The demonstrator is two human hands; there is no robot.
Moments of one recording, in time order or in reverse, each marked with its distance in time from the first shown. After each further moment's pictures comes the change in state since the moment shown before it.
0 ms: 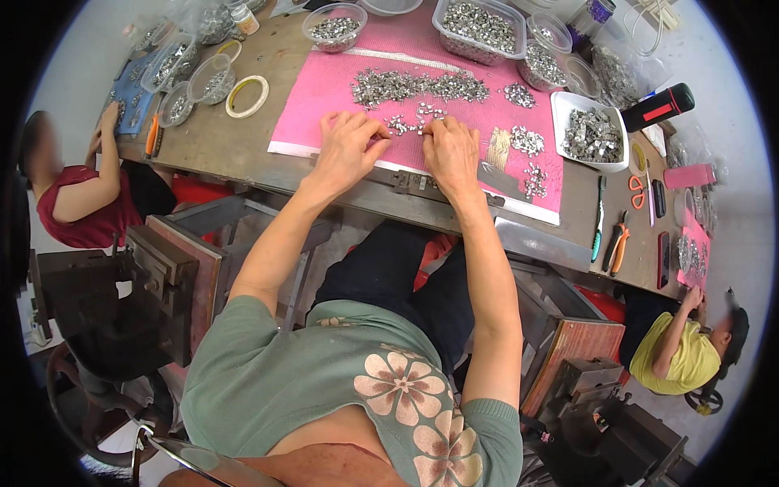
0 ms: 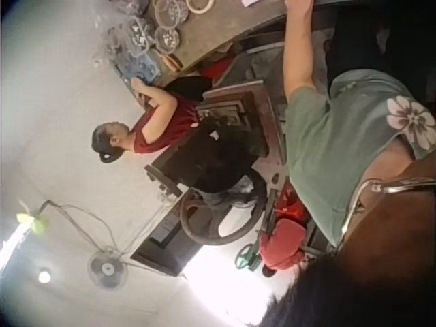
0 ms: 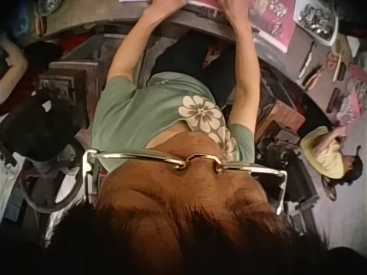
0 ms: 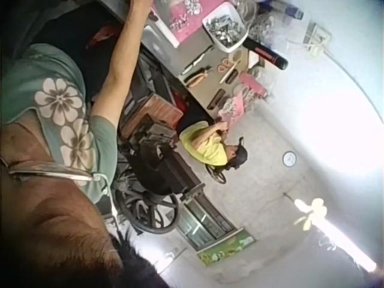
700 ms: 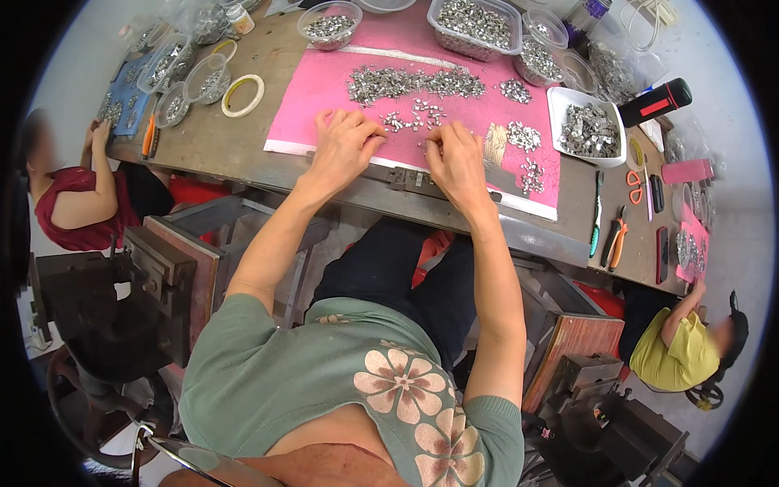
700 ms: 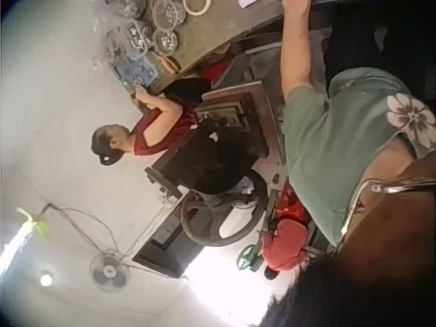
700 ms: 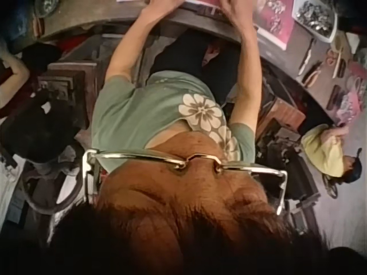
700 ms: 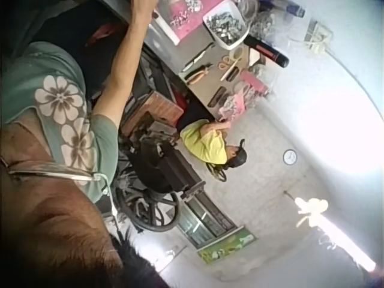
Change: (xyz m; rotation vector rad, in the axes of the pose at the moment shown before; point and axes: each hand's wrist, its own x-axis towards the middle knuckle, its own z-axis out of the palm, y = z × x) left_hand -0.003 0.000 0.000 0.035 -0.025 0.022; right_hand -0.017 0.003 -0.025 0.270 -0.001 -0.021
